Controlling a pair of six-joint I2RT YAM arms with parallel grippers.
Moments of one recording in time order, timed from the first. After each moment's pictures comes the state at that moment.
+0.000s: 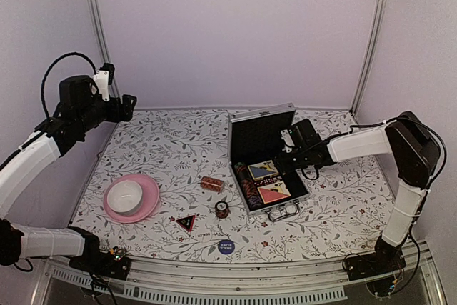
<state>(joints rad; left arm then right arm) -0.23 1.07 0.99 -0.20 -0.12 0.02 0.61 1.84 1.03 -0.04 0.09 0.21</state>
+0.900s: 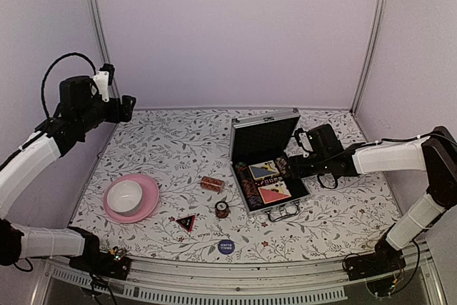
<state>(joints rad) -0.23 1.07 0.98 -0.20 -0.14 0.03 0.61 1.56 0.81 -0.04 0.10 0.29</state>
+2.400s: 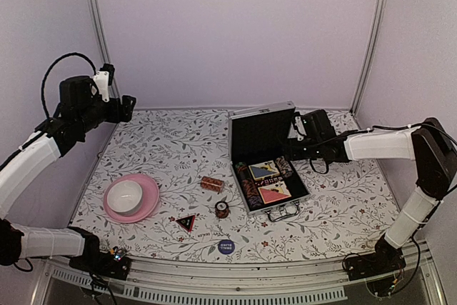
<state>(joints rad) -0.23 1.07 0.98 -0.20 -0.14 0.03 0.58 1.67 0.97 -0.02 0.13 0.31</state>
